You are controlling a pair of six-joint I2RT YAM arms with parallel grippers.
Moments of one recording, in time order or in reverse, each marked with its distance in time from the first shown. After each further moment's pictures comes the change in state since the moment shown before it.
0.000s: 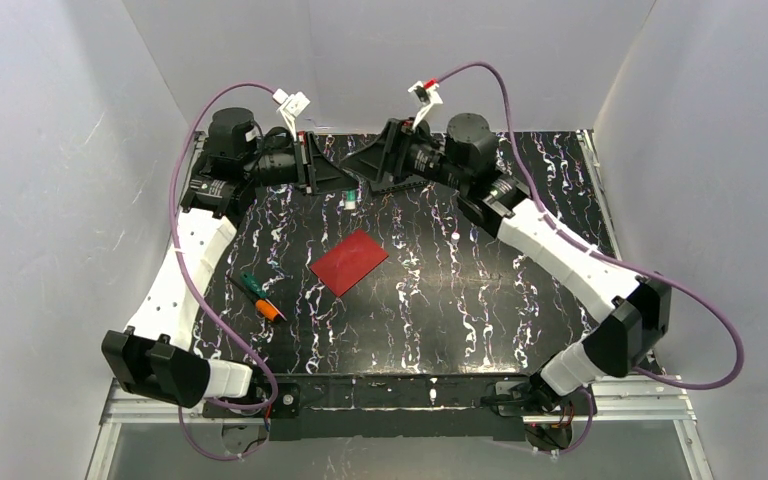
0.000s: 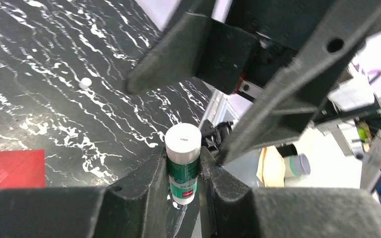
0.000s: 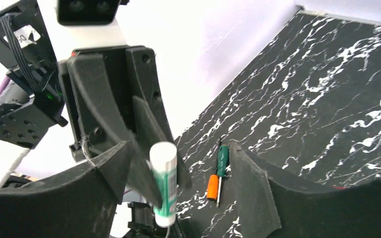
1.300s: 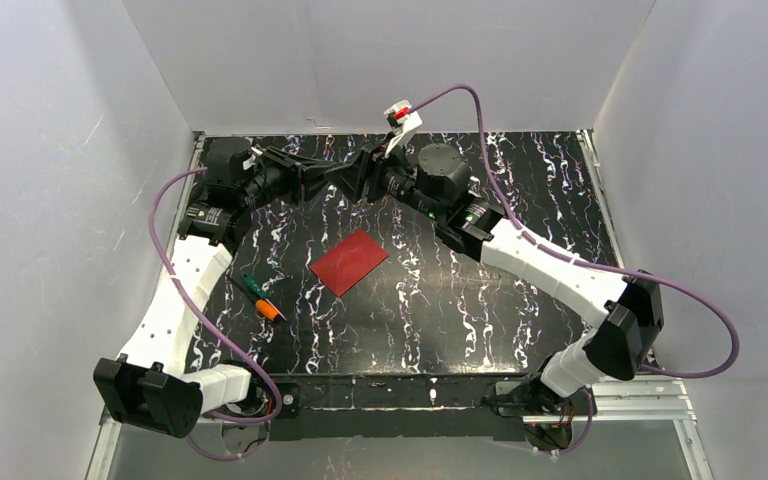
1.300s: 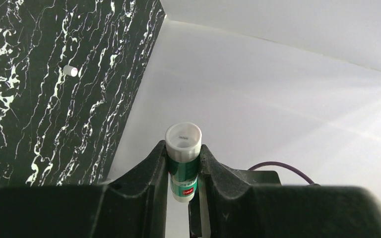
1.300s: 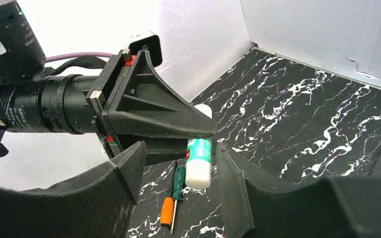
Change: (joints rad) left arm 0.000 -0.143 -0.191 0.002 -0.643 -1.003; right arm 0.169 -0.038 -0.135 0.154 0.347 -0.255
